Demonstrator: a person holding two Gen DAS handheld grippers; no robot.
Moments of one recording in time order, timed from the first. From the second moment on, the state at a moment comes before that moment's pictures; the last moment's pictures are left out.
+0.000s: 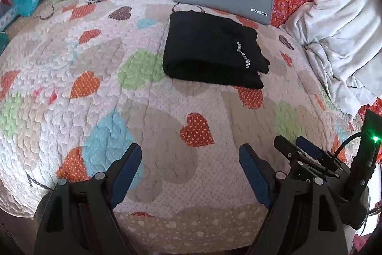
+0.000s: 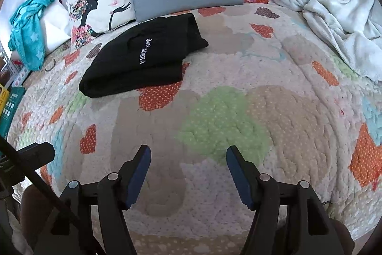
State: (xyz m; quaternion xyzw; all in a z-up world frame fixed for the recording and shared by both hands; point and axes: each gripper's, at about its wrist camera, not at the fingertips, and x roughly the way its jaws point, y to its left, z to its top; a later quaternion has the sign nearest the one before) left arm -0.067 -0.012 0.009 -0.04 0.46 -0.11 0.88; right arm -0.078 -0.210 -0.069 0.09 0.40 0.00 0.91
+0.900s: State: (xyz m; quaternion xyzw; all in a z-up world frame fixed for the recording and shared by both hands) left arm -0.084 0.046 0.100 -0.13 0.32 0.02 0.94; right arm -0.086 -0.187 -0.036 0.07 0.37 0.03 0.93
